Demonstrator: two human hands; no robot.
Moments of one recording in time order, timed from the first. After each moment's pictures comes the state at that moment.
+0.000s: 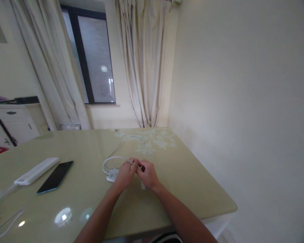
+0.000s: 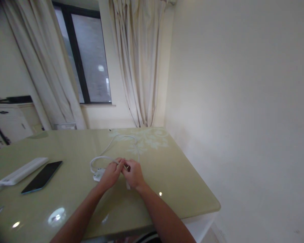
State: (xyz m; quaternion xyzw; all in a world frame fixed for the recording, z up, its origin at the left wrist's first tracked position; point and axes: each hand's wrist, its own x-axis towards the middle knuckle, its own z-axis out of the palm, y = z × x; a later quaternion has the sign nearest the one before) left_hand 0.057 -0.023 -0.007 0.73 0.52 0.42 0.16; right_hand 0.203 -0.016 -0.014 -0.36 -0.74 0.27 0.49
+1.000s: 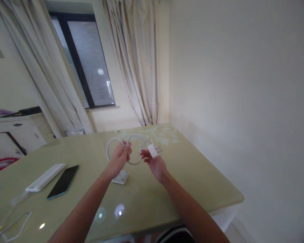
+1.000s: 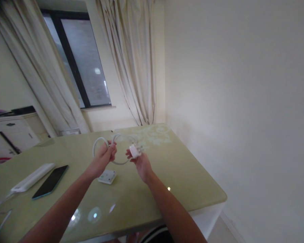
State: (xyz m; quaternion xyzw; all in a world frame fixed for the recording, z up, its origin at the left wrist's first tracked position) left_hand 0.043 -0.032 0.086 0.62 0.43 0.55 0.36; right_hand 0.220 -0.013 0.013 -0.24 -0.57 0.53 0.58
